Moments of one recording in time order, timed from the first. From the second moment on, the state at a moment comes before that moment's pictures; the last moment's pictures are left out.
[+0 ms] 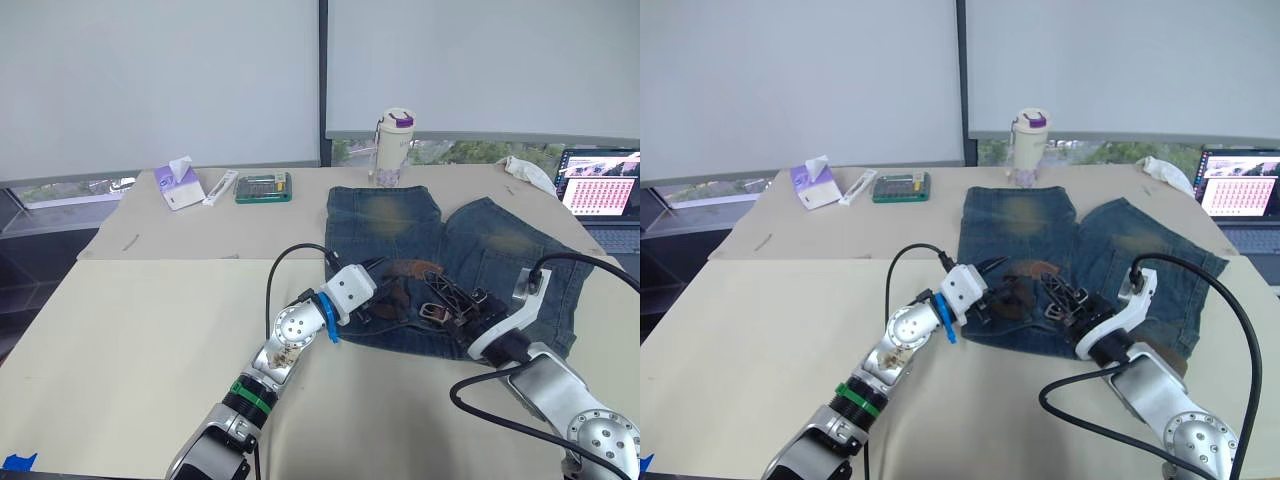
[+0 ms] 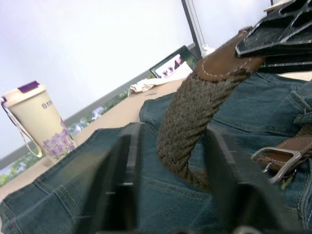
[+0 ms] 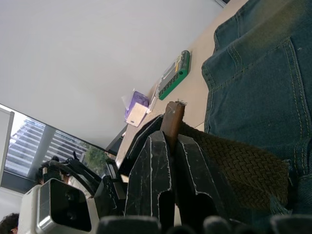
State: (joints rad) left arm -0.54 0.05 -0.35 0.34 0.06 -0.33 -0.45; right arm 0.00 -0.44 -0.28 -0.54 1.63 0.63 -0.20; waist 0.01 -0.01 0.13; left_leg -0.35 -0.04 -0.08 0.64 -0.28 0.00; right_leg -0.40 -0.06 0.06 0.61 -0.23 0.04
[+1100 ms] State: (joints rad) left arm -0.47 0.27 -0.08 0.24 -0.36 0.00 -0.88; right arm 0.18 -0.90 -0.14 -0.28 0.40 0.28 0.63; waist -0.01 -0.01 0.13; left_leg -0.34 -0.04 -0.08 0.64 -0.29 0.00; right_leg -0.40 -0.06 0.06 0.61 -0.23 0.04
